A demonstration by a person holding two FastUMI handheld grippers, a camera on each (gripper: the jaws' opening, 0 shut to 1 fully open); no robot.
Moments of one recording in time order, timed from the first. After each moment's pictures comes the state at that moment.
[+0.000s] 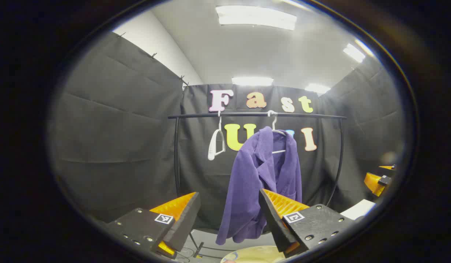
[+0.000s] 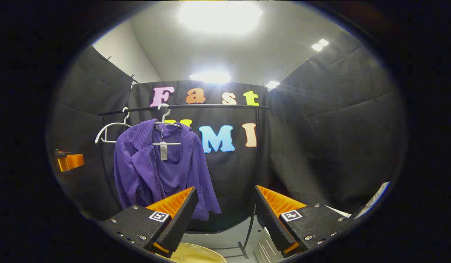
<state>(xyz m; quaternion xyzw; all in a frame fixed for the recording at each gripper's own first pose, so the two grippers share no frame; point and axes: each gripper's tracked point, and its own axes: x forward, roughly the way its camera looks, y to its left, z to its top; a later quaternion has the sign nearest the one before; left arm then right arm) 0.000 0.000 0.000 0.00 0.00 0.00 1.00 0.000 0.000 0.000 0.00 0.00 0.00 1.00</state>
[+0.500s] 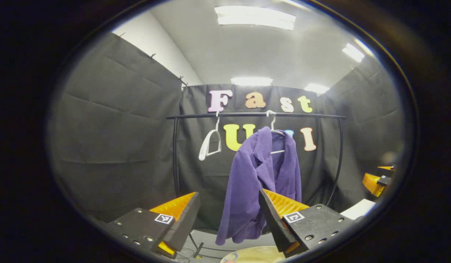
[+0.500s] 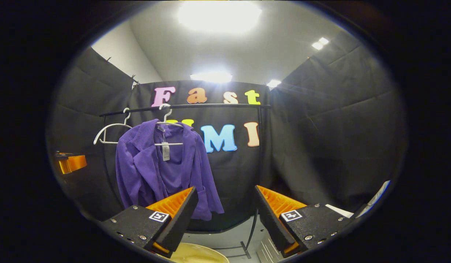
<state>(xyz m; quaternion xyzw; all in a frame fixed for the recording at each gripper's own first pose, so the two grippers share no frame) 0.003 -0.005 0.004 0.00 -0.01 0.00 1.00 0.004 0.006 0.000 0.00 0.00 0.01 1.00</state>
